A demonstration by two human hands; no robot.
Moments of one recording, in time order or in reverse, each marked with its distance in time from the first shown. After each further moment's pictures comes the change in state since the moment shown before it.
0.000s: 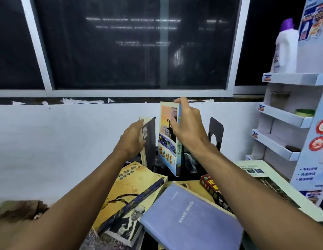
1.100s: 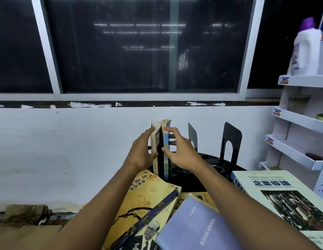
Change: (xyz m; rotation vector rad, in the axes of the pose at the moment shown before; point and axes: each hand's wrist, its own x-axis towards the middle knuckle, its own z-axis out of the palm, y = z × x) left_hand -0.003 -0.023 0.016 -0.254 0.010 0.060; right_hand -0.014 0.050 0.091 0.305 -0.436 0.085
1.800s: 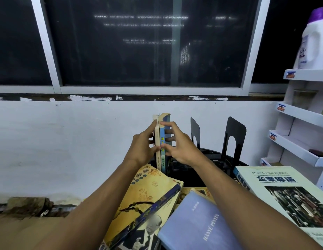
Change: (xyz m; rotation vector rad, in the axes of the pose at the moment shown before) left_hand -0.008 0.007 -0.001 -0.072 0.011 -0.042; right_hand 0.007 -0.002 0.011 0.126 -0.056 0.003
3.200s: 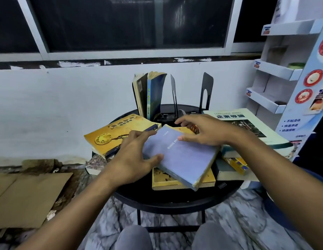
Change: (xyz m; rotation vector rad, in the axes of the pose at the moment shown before) left_hand -0.226 0.097 0.003 0.225 -0.293 -0.077; right_hand -0.195 -0.024 -0.098 -0.543 -0.351 0.017
